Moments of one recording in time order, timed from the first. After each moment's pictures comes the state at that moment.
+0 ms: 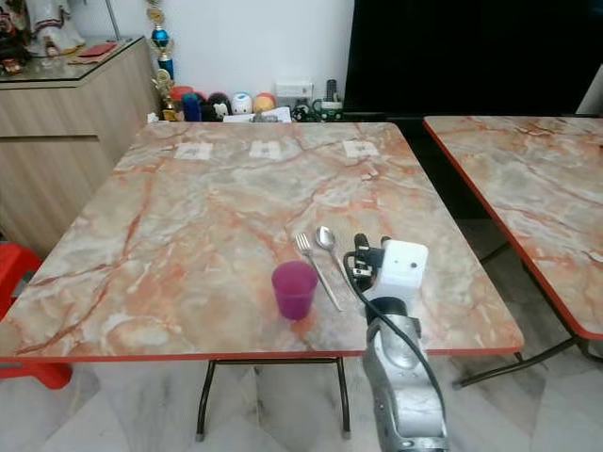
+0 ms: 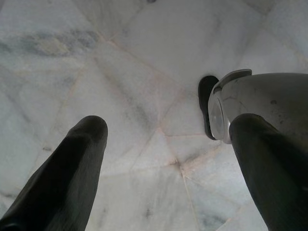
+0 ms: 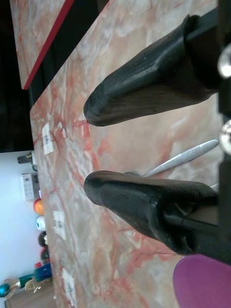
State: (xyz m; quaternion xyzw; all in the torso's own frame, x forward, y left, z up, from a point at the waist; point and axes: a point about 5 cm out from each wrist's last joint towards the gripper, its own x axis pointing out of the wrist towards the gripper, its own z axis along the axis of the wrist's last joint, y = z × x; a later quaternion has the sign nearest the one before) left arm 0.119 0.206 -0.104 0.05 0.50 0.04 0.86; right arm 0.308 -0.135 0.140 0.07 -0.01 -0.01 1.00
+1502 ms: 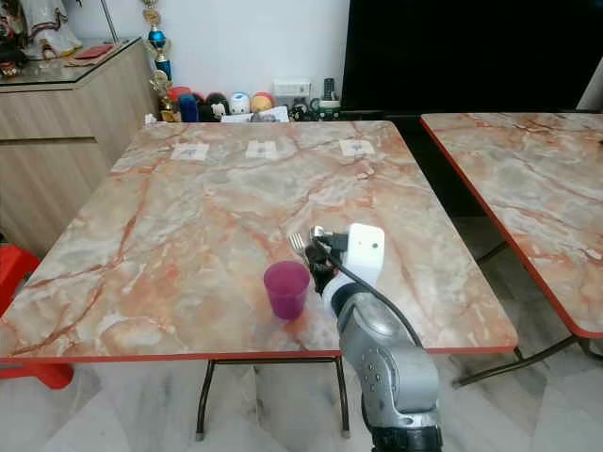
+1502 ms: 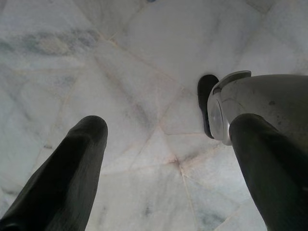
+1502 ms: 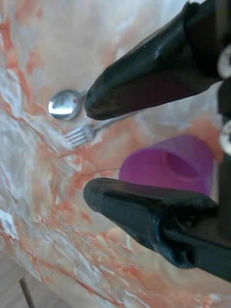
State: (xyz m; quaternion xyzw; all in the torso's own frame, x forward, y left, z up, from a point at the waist) left arm 0.120 0.206 -0.104 0.05 0.50 0.04 0.86; right arm 0.309 -0.090 0.161 0.17 0.15 0.11 0.97
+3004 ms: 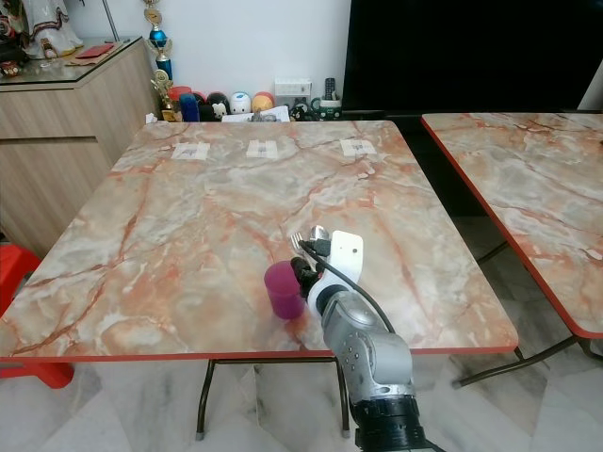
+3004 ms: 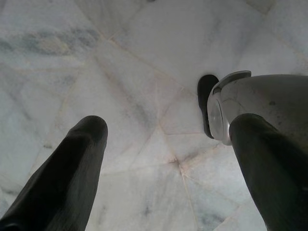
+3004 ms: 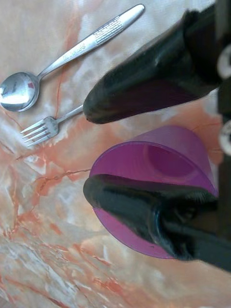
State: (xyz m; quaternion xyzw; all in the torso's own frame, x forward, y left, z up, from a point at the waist) left arm 0.120 0.205 -0.104 0.05 0.50 0.04 0.86; right arm 0.330 -0.077 0.132 0.18 0.21 0.11 0.96
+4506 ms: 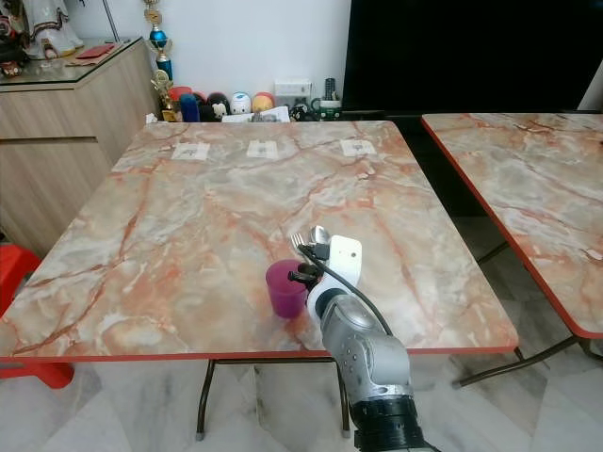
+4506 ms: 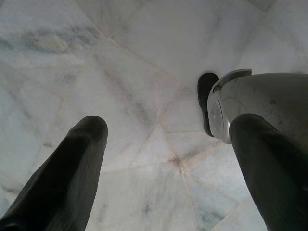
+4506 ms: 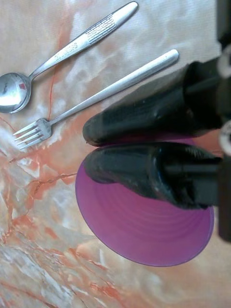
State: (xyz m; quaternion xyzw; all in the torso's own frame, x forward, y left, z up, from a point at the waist) left arm 0.121 0.205 -0.104 0.05 0.51 0.04 0.86; right arm 0.330 -0.076 0.126 0.18 0.22 0.10 0.95
